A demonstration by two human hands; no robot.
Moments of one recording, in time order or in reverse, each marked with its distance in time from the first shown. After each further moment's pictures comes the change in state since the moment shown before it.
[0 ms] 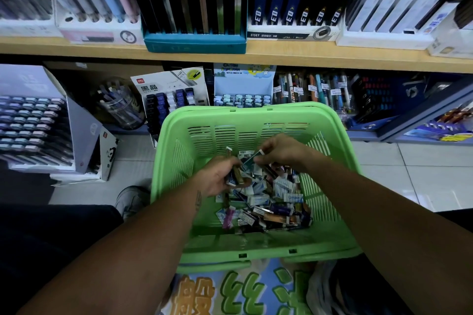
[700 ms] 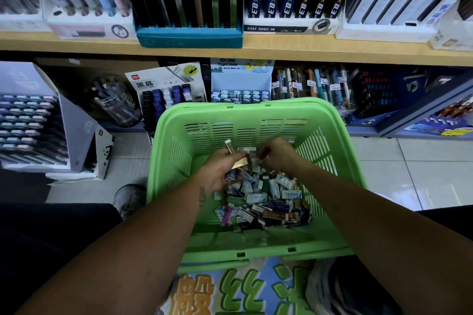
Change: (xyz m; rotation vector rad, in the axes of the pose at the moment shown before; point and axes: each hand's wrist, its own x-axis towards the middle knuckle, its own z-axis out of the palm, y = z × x) left_hand 0.017 -0.002 0.006 0.006 0.080 0.072; right_hand 0.024 0.031 0.022 -0.362 0.171 -0.084
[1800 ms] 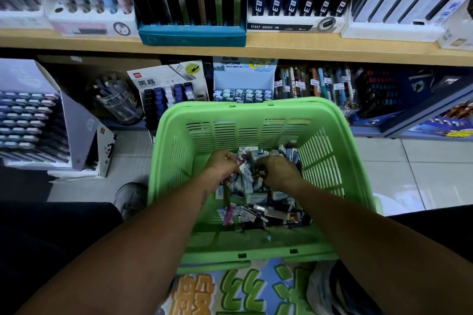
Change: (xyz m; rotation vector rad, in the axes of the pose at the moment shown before) left_hand 0.006 -0.005 -0.006 0.458 0.159 0.115; right_hand -0.005 0.019 0.043 -0.364 0.031 0.015
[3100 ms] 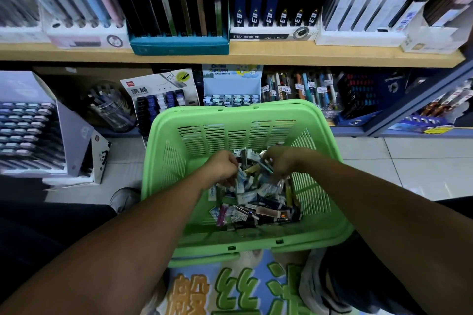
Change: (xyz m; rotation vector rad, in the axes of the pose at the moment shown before) left_hand -0.017 0.021 0.010 0.266 -0.139 0.090; right_hand -0.017 0.013 -0.081 0.172 -0.446 0.013
